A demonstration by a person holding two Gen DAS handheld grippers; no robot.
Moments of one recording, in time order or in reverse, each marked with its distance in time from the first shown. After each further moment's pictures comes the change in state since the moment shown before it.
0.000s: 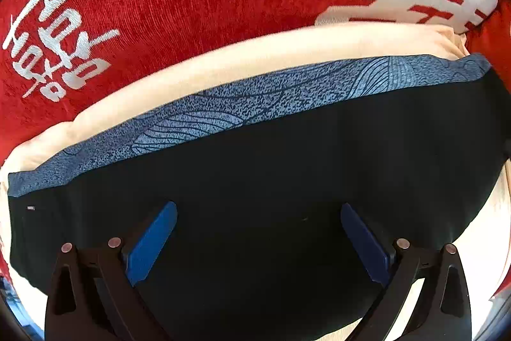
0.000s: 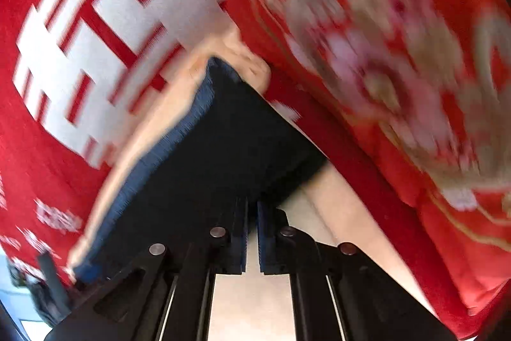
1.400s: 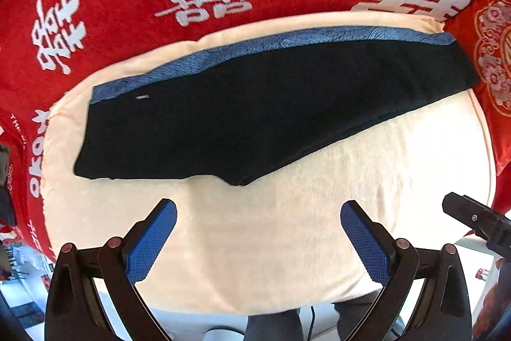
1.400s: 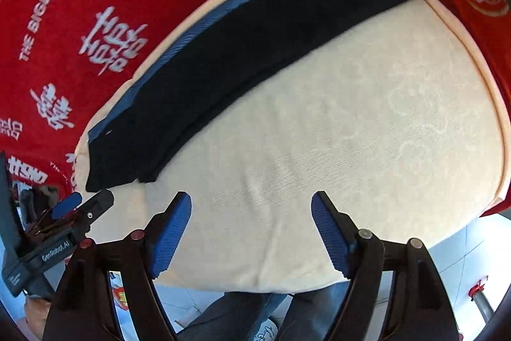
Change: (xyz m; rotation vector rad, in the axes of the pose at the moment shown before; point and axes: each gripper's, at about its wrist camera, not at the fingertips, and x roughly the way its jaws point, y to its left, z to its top) left arm -0.153 0.117 -0.113 -0.047 0.072 0.042; right arm -0.066 0.174 -0.219 -0.209 0.276 0.021
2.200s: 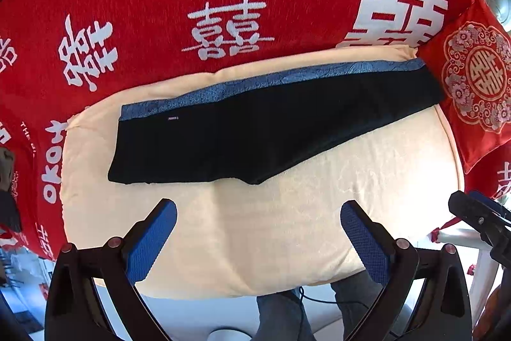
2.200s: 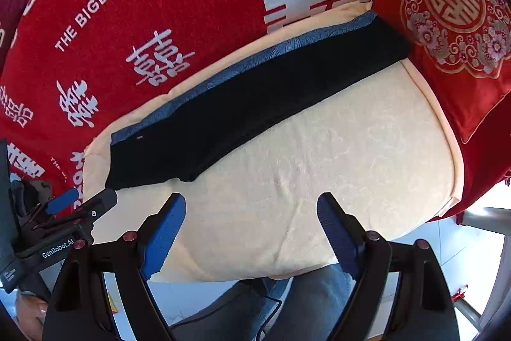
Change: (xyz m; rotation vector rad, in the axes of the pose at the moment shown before) left arm -0.090 0.039 0.011 0.007 -0.078 -0.057; right arm -0.108 0.077 -0.026 -0.071 -0.134 -0.094
